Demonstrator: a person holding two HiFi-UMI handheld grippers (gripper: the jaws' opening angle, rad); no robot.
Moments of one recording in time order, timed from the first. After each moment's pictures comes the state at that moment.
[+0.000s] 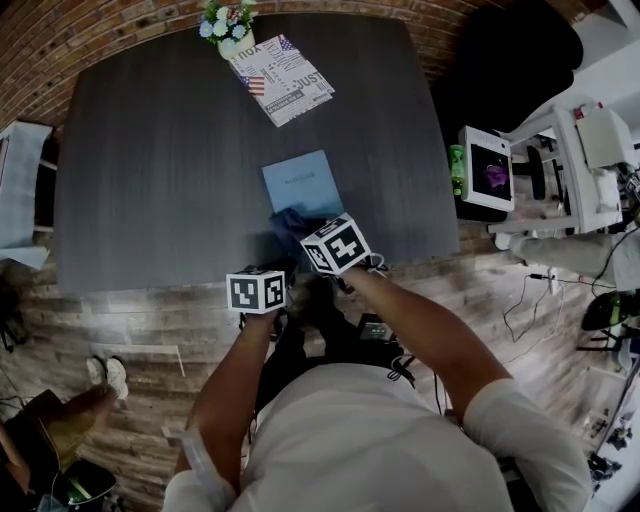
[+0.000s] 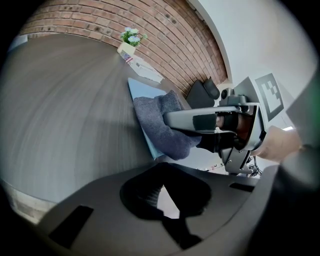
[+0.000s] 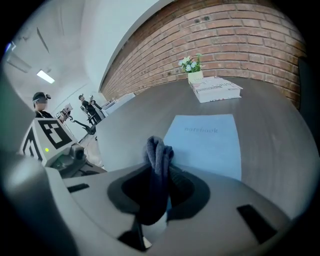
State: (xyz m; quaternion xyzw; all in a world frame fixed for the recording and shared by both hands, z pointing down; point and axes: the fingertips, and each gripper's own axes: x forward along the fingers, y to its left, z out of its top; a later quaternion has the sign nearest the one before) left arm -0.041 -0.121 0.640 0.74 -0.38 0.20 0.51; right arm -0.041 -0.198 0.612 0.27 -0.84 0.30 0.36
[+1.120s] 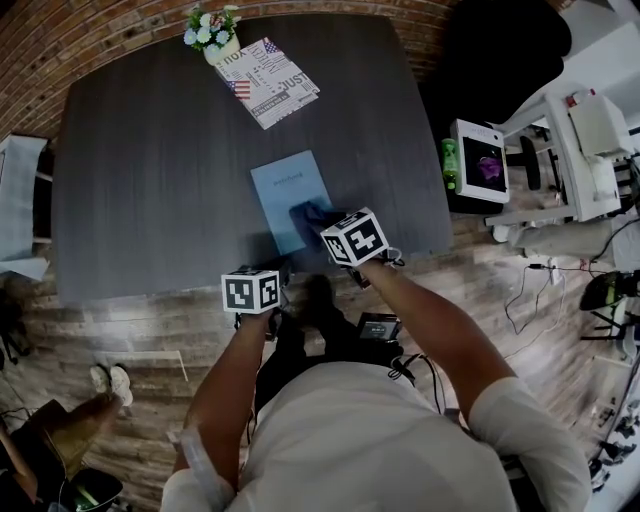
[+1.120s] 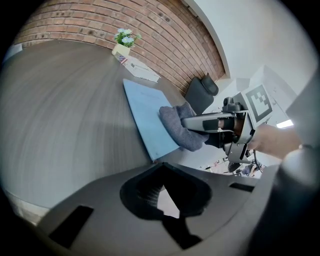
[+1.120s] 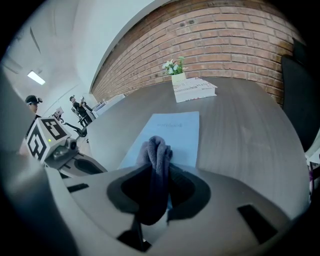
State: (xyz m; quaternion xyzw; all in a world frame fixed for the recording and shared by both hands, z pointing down) left arm -0.038 -0.123 0.639 0.75 -0.38 0.22 0.49; right arm 0.025 -0.211 0.612 0.32 -0.82 0.31 0.37
